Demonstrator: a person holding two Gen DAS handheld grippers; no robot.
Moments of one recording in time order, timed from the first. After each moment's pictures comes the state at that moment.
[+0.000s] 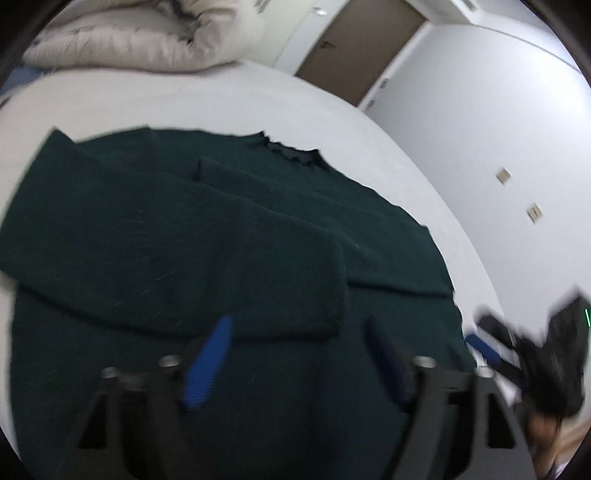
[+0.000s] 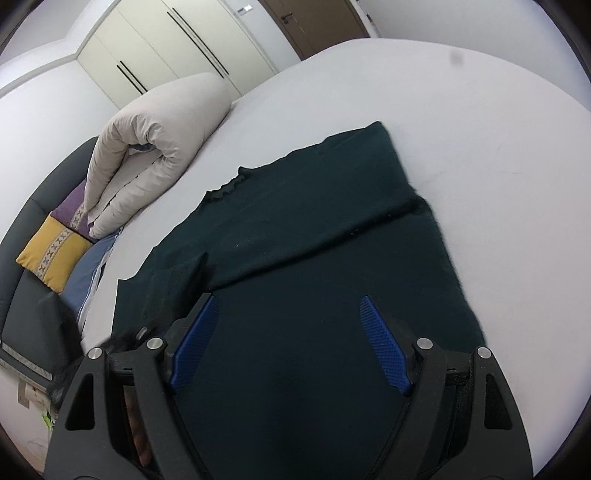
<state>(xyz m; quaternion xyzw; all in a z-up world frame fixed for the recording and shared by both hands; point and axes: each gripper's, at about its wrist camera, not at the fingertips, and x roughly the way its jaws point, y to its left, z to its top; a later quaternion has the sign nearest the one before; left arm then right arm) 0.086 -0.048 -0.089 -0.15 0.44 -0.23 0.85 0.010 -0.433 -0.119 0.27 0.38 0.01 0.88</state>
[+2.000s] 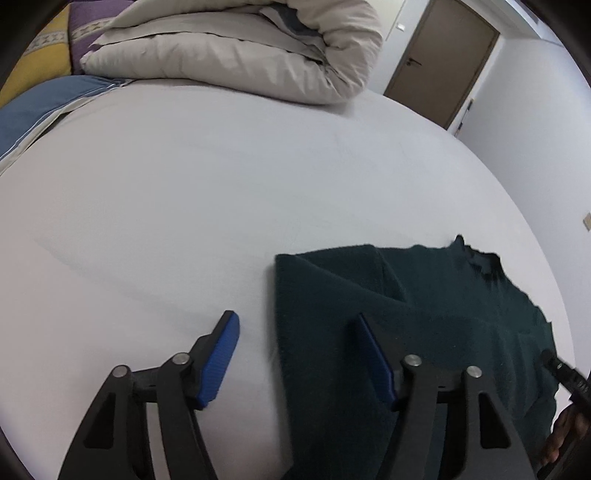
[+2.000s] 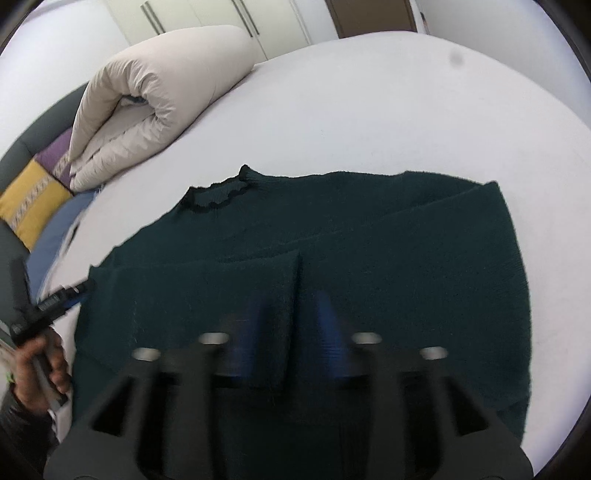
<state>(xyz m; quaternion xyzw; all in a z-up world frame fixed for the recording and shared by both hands) 0.233 0.092 -0.115 -0.12 0.45 -0.06 0.88 0.178 -0.418 -0.147 0.17 0.43 0.03 0.89</state>
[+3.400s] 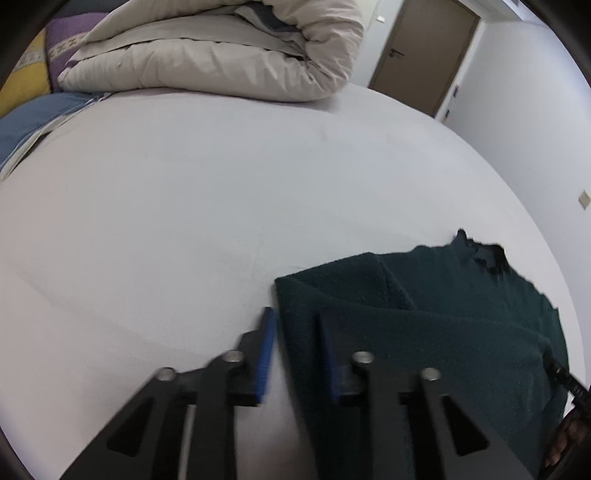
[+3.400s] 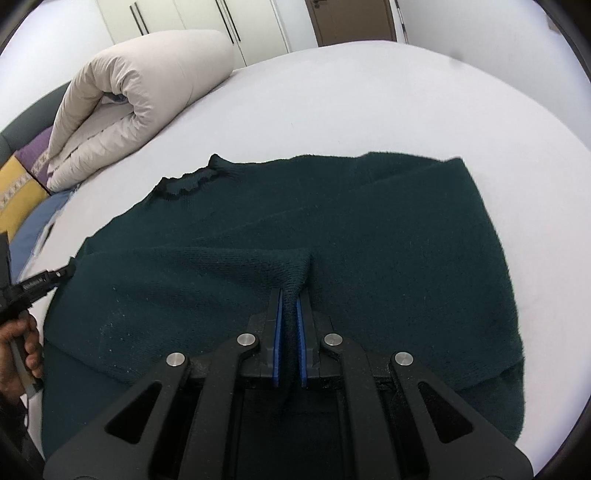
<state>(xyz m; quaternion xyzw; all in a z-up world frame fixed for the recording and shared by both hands) 0.253 0.085 -0.120 -0.08 0.45 -0.09 0.88 0.152 -0.422 -0.161 0.15 0.43 -0.02 0.89</state>
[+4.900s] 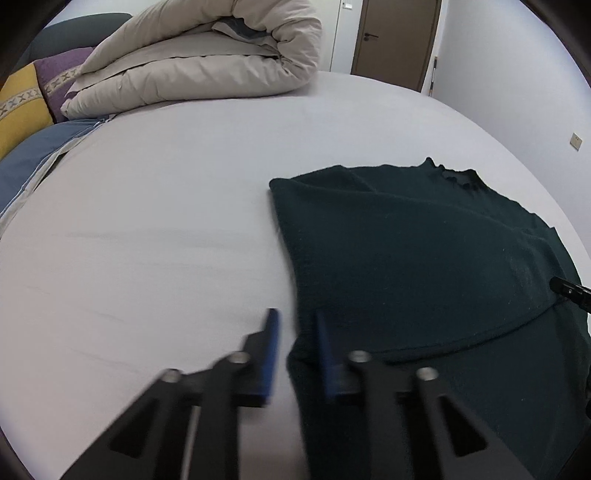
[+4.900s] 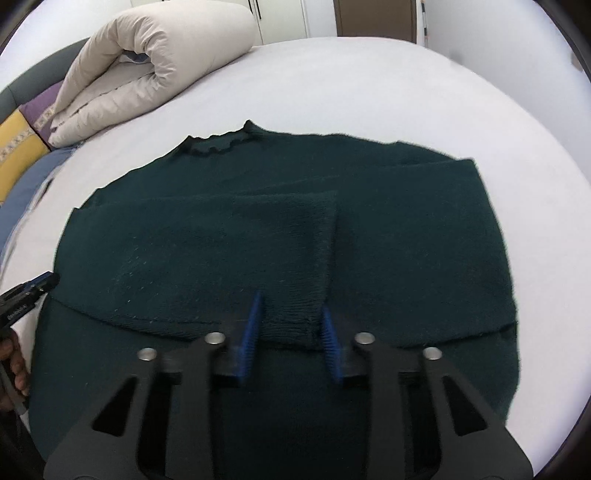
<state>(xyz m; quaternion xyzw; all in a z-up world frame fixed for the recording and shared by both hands) 0.158 0.084 -0.118 -0.01 0.45 -0.08 0.89 0.117 -0.380 -0.137 0.07 0.46 -0.02 0.88</state>
